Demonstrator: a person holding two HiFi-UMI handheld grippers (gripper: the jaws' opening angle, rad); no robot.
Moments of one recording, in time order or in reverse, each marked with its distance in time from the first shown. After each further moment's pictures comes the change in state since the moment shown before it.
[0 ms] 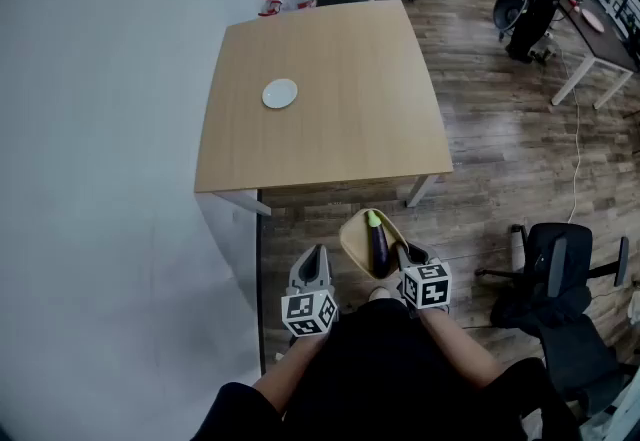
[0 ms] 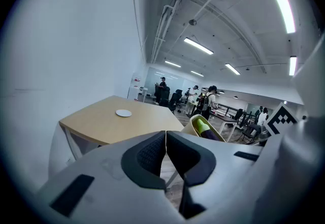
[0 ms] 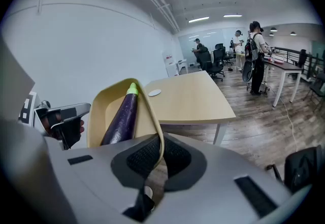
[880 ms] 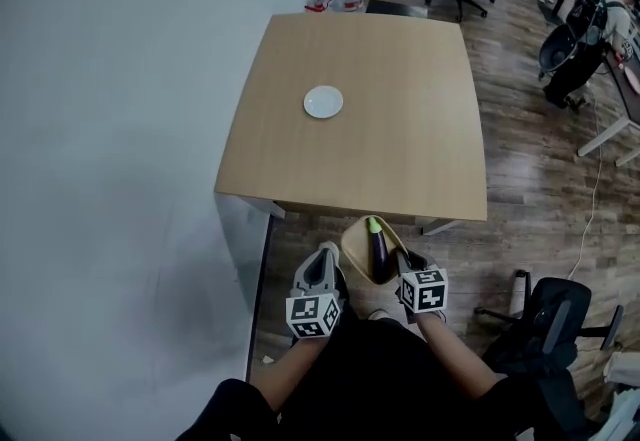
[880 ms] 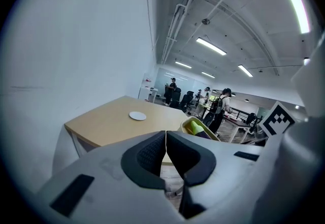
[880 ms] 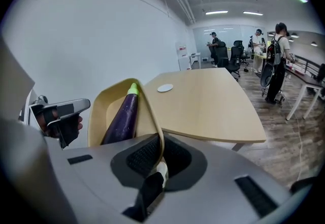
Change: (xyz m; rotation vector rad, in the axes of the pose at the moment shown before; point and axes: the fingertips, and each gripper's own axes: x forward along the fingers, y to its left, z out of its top) left arm 0.066 0.088 0.023 -0.055 -0.011 0.090; right arm 0.118 0.031 0.061 -0.120 0.093 0.056
